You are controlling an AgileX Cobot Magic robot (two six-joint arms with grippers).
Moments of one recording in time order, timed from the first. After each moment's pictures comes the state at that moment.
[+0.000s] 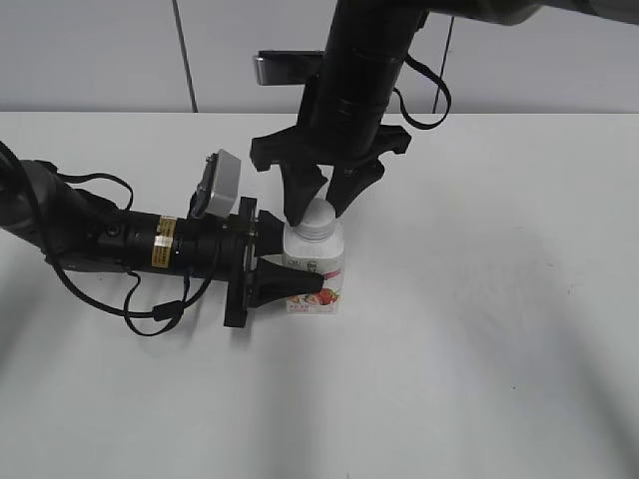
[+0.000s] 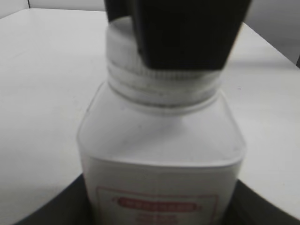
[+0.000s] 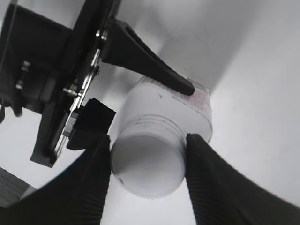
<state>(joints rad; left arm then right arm) -0.25 2.36 -1.16 1.50 -1.23 -0.51 0.61 2.17 -1.88 0.28 1.23 0.06</state>
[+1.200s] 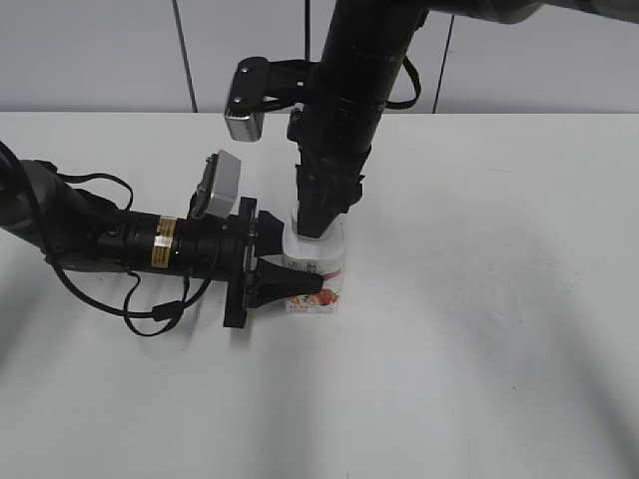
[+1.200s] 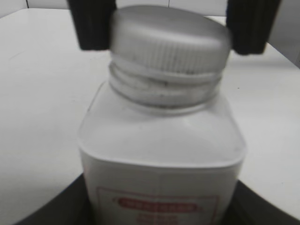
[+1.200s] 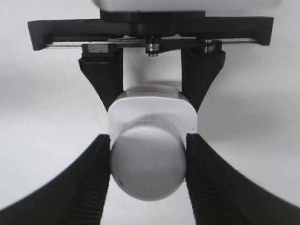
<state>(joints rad) -0.25 2.36 -1.16 1.51 -1.23 -0.51 0.61 2.17 -1.88 0.29 1.23 -1.09</state>
